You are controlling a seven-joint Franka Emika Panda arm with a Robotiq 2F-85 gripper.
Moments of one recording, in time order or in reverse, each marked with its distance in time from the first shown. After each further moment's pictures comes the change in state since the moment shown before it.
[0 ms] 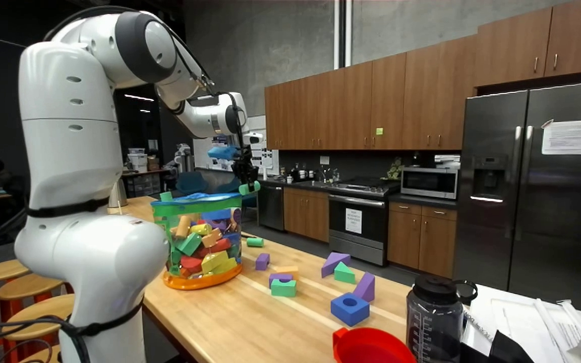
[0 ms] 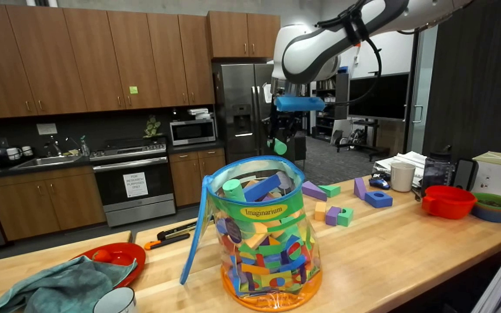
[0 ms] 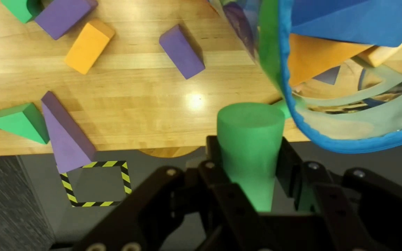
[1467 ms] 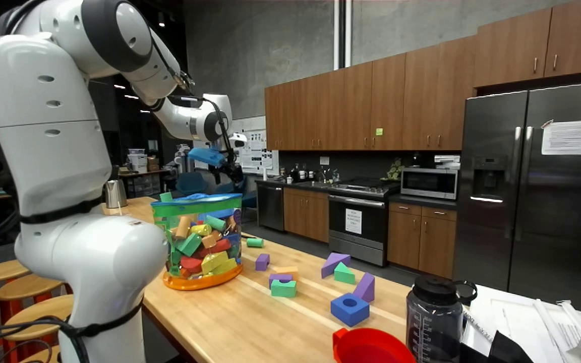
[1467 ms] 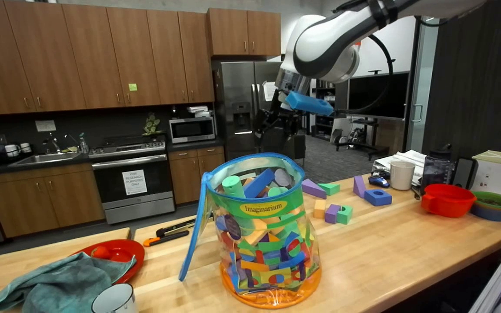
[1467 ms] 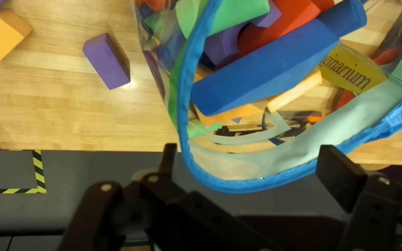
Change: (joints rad) arm -0.009 -0.144 0.084 -0.206 0.247 0.202 -0.280
